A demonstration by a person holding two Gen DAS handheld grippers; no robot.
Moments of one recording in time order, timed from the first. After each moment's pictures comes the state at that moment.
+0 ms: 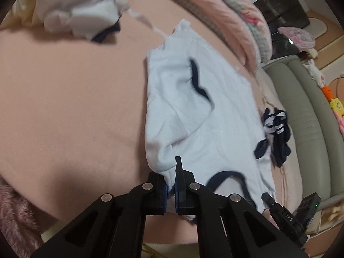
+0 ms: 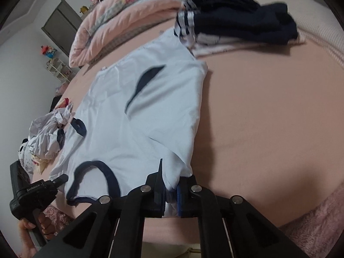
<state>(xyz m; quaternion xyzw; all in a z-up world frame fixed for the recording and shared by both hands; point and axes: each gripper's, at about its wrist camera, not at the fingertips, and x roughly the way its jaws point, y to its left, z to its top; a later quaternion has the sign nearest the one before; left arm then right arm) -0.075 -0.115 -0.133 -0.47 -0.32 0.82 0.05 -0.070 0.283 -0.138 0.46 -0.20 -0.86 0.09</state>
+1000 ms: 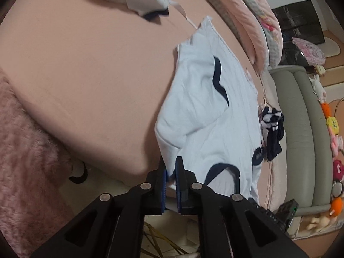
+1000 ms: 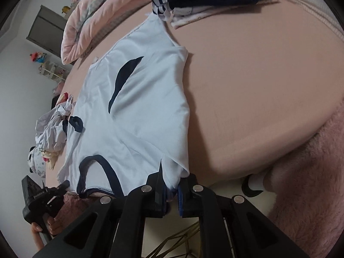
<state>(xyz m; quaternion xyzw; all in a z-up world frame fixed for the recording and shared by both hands) -0.029 -0.145 -0.156 -0.53 -0.39 0.75 0.05 -0.034 0.300 -0.159 0.55 -0.26 -0.79 0.08</state>
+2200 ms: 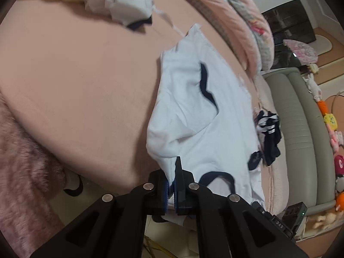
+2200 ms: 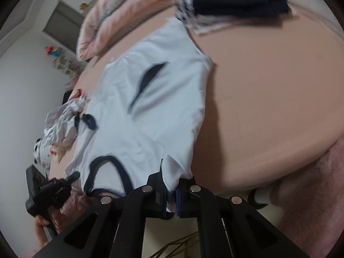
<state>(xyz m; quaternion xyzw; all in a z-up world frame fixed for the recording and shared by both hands) -0.022 -0.138 -0.132 -0.48 -0.38 0.79 0.05 -0.025 0.288 -0.133 0.50 -0.23 -0.83 0.13</state>
